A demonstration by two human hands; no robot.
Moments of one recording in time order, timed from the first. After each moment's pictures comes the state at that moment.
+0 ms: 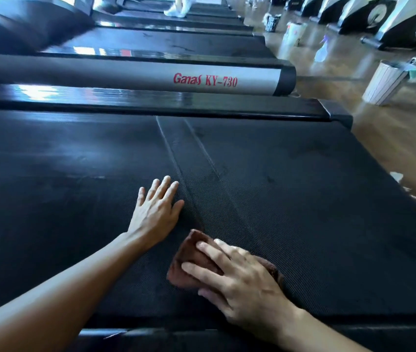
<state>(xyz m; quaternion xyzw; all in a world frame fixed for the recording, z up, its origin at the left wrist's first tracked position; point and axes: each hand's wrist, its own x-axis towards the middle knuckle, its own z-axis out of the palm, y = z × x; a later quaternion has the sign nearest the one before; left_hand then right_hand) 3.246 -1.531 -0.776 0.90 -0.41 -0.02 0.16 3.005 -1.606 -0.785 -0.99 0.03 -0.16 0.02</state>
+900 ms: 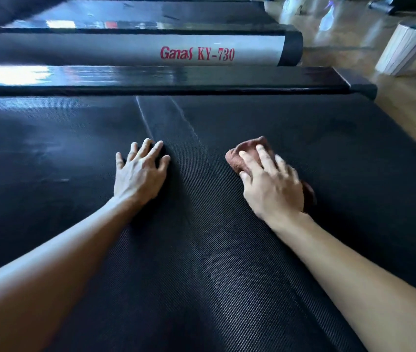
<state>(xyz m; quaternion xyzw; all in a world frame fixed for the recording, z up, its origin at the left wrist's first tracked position) 3.332 -1.615 -0.801 0.92 -0.36 0.02 0.16 3.119 -1.760 -0.787 -0.90 0.40 -0.14 0.01</state>
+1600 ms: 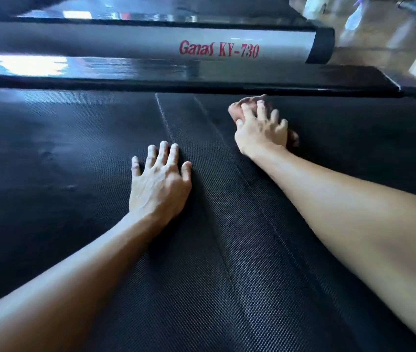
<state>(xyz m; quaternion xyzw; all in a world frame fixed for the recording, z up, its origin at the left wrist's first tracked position) 3.333 -1.618 -0.804 0.93 -0.33 0.02 0.14 3.291 -1.836 -0.786 -0.89 0.45 -0.07 0.02</state>
